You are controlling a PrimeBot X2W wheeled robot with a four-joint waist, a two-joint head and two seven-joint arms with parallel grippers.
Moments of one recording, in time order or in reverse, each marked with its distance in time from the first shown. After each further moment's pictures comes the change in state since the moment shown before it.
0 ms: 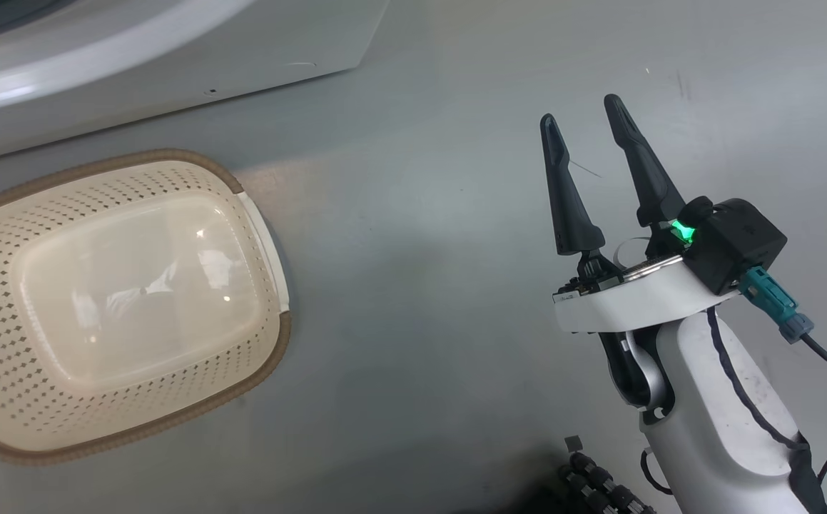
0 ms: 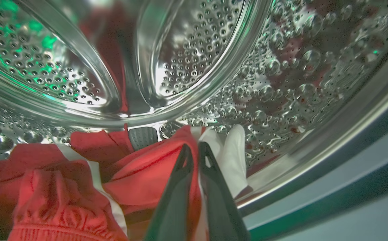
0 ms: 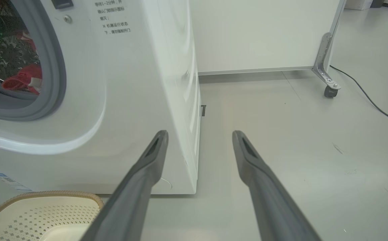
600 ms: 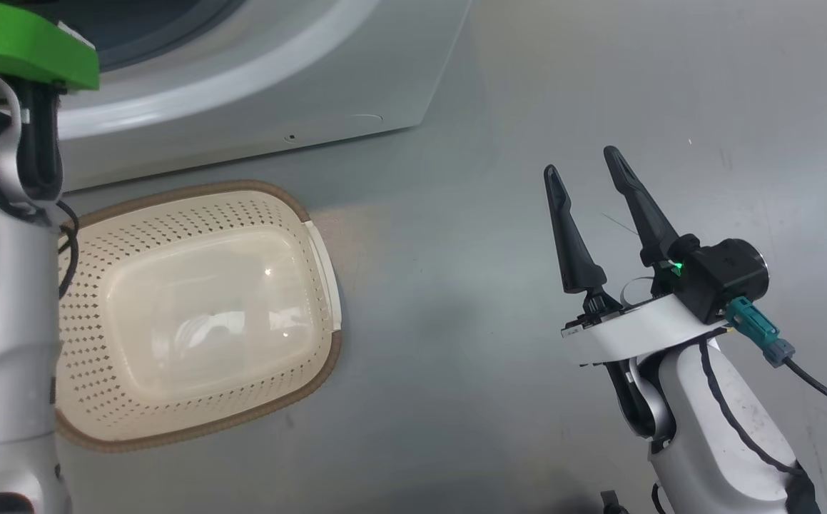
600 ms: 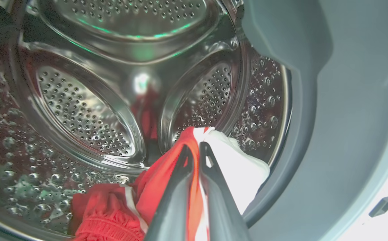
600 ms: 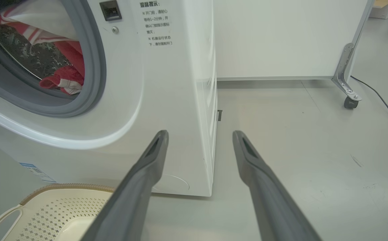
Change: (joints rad) left arm 0.281 -0.089 0.013 -0.116 0.023 -0.005 -0.413; right arm 0.068 -0.002 -0.027 0.053 -0.060 0.028 0.000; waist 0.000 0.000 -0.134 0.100
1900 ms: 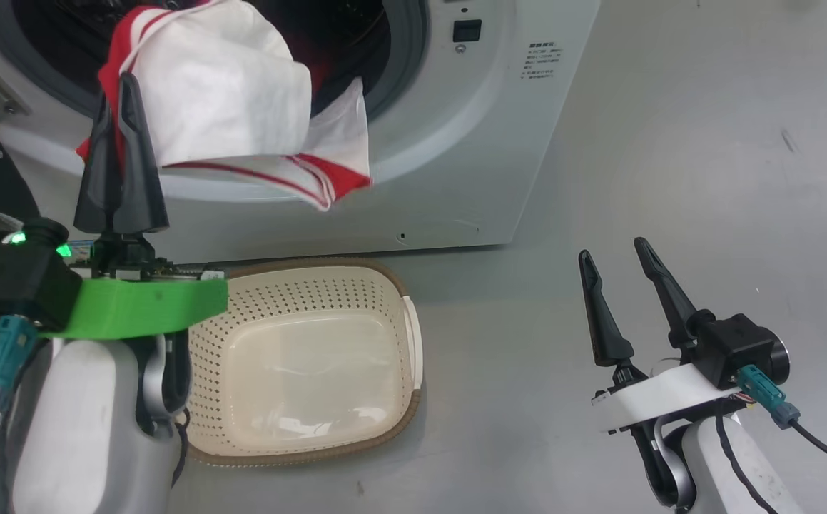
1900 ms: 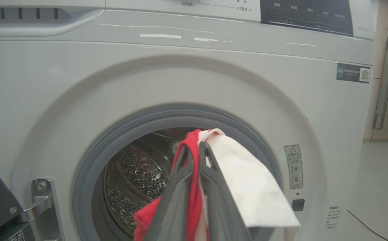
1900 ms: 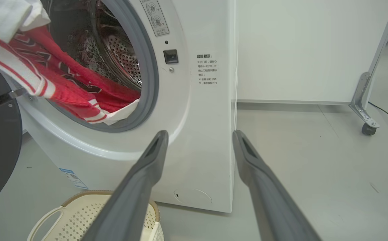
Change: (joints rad) left arm 0.519 -0.104 -0.036 -0.409 0.118 0.097 -0.159; right arm 0.180 0.000 -0.087 0.027 -0.039 0.019 0.000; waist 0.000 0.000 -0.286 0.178
